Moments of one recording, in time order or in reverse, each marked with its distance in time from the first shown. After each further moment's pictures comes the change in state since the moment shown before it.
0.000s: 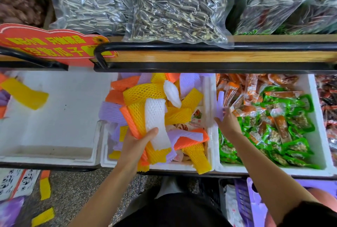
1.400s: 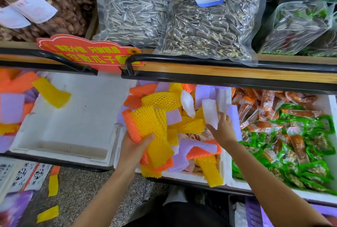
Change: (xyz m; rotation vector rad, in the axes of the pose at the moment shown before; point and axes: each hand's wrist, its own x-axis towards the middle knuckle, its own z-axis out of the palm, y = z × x) left_hand -0.005 0.021 -0.039 0.038 0.102 0.075; right_hand -0.019 -0.065 0.018 -0.056 -0.055 -0.189
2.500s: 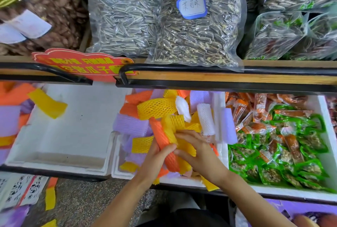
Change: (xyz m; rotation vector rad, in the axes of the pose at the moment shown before) left_hand -0.023 0.003 0.046 -0.031 -0.408 0.023; right_hand -0.101 -0.068 -0.012 0.360 -0.116 -0.569
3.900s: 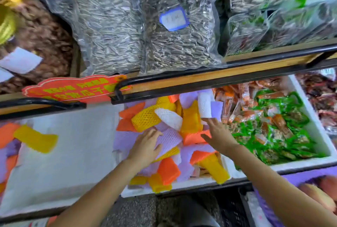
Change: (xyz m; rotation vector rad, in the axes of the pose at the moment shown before) left_hand 0.089 -0.013 -0.081 1.431 -0.252 0.507; right_hand 0.018 0.053 -0.030 -0.539 0.078 0.440
